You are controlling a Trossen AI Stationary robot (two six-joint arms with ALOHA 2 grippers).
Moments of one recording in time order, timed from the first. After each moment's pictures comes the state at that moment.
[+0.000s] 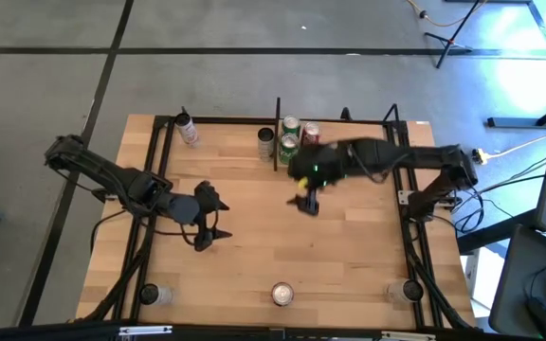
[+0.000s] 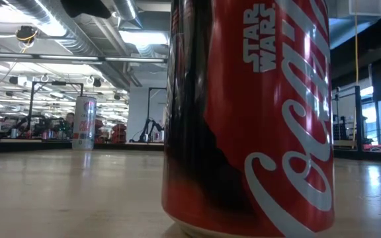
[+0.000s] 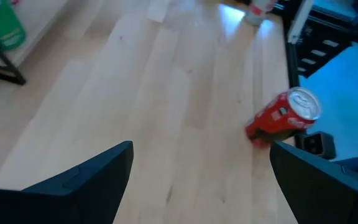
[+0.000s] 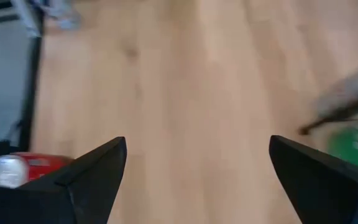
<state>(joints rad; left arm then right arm) -0.41 1.14 1.04 -0.63 -0.30 -0.59 0.05 1.64 1.71 -0.94 -0.04 0.18</state>
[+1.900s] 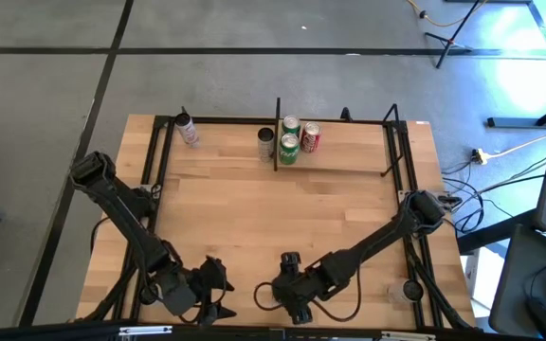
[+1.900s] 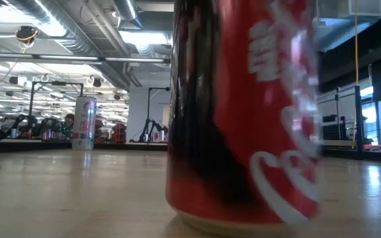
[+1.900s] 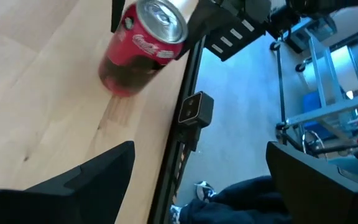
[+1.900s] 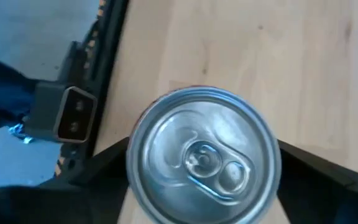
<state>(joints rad) -0.83 1.57 1.09 -0.19 -0.41 -1.14 0.58 2.07 1.68 -0.63 0.13 0.37</state>
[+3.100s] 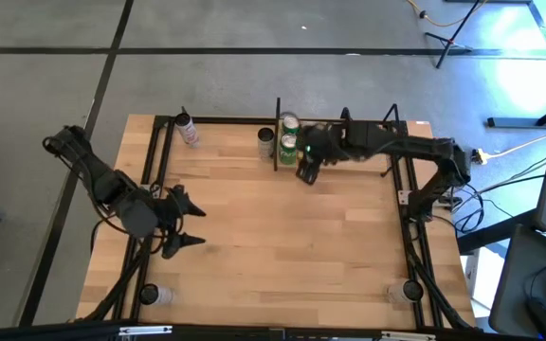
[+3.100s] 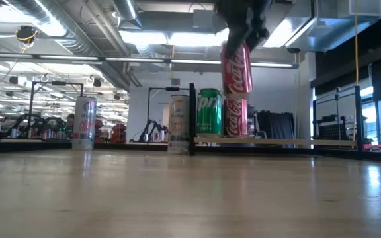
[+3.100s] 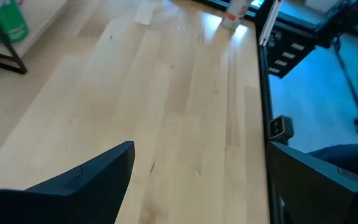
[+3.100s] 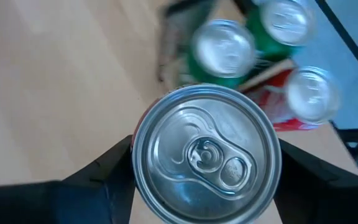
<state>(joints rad) -0.68 0.99 1.09 -0.83 -0.48 -0.78 -0.15 1.67 1.69 -1.13 0.28 0.29</state>
